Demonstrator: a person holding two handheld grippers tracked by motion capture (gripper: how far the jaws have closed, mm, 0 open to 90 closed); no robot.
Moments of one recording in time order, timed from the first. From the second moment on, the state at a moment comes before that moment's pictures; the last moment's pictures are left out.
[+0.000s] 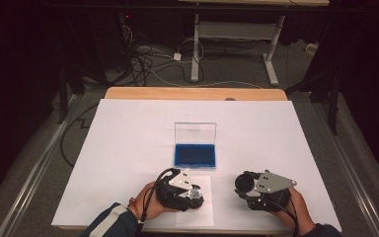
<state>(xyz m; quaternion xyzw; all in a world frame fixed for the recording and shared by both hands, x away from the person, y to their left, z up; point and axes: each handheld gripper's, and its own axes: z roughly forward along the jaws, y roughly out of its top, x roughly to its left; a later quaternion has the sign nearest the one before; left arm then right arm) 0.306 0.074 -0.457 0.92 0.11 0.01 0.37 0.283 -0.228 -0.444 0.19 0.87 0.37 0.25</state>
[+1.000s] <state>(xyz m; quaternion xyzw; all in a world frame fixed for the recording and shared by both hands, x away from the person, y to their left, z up) 0.306 0.072 -0.456 0.93 0.10 0.02 0.36 0.288 -0.227 -0.446 0.19 0.88 0.37 0.24</state>
